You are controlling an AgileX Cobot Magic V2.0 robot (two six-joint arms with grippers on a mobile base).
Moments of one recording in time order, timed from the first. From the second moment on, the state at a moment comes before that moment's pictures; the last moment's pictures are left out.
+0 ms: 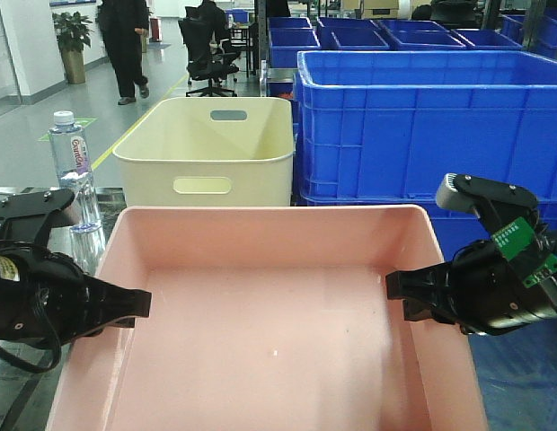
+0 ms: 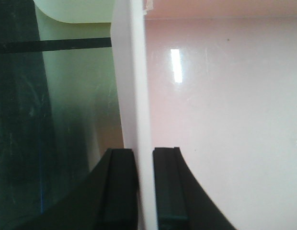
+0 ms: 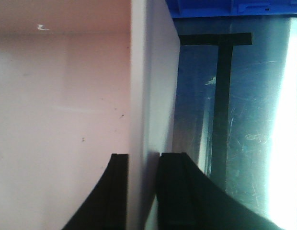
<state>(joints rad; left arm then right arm) -0.35 1.35 -1.19 -0.17 0.72 -0.13 0.24 1.38 -1.26 0.16 0.80 0.14</state>
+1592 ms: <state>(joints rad) -0.35 1.46 -1.19 -0.03 0.70 -0.16 0.24 1.57 -1.26 0.30 0.75 0.00</state>
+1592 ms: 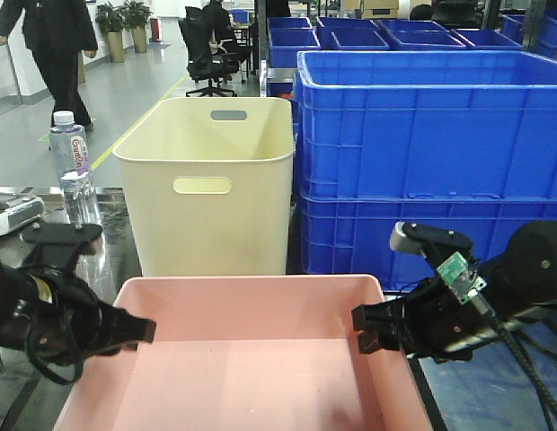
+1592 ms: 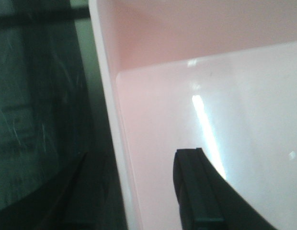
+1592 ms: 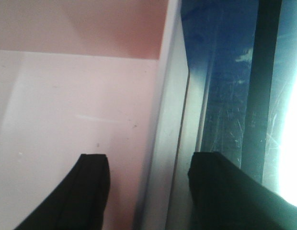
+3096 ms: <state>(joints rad) -0.24 0.76 -0.61 0.03 0.16 -0.03 0.24 1.31 -1.26 0.27 0.57 -0.02</state>
